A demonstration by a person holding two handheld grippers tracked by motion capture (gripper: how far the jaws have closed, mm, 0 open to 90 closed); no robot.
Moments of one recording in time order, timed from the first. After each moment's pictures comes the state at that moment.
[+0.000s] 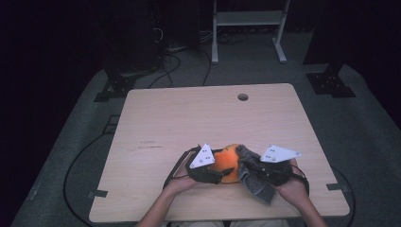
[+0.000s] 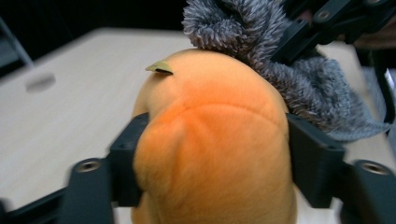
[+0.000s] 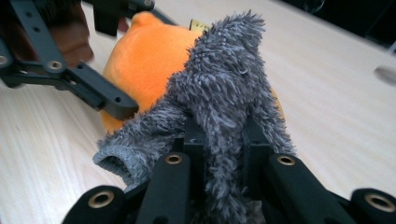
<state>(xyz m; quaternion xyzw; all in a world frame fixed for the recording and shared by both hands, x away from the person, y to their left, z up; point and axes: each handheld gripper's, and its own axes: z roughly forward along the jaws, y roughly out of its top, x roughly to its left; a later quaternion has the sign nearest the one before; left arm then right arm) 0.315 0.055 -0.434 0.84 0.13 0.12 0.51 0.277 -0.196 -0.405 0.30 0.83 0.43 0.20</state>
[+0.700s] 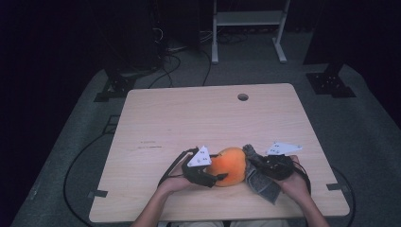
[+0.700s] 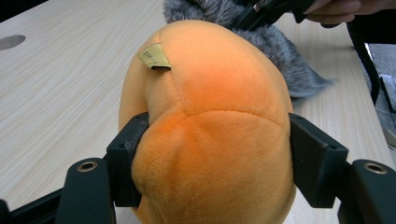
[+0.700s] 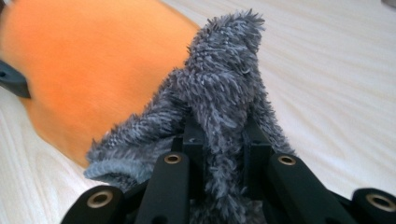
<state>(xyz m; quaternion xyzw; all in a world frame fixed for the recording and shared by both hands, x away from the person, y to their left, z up) 0.315 0.068 -0.440 0.86 0.11 0.10 0.49 0.306 -0.224 -0.438 0.37 0.82 0.42 0.15</state>
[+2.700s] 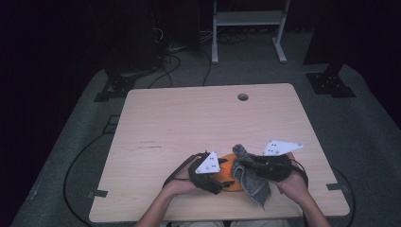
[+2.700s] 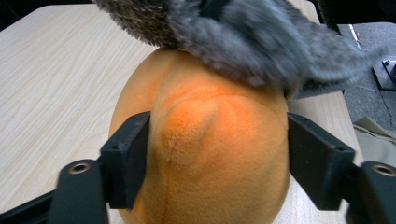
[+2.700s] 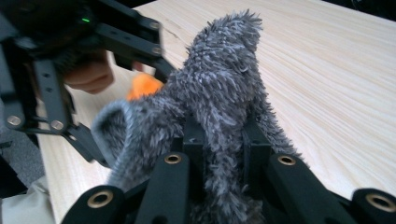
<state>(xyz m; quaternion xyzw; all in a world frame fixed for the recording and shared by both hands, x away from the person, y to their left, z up) 0.300 0.049 -0.432 0.87 0.06 0.10 0.48 0.290 -0.205 -0.400 0.29 0.82 0.47 0.12</state>
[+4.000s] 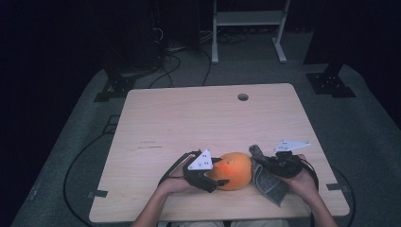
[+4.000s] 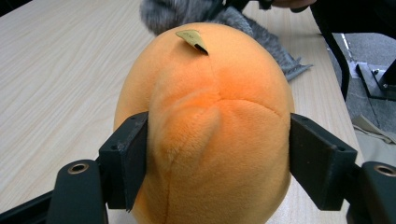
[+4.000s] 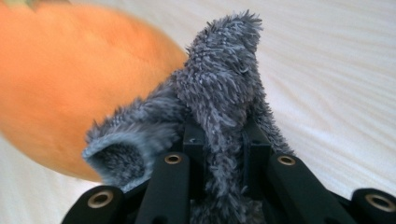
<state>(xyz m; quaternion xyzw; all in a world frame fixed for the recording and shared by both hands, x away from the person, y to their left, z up) 0.309 0.065 -0.438 0.87 0.08 0.08 0.49 0.311 -0.247 -0.435 0.39 0.81 0.42 0.11</state>
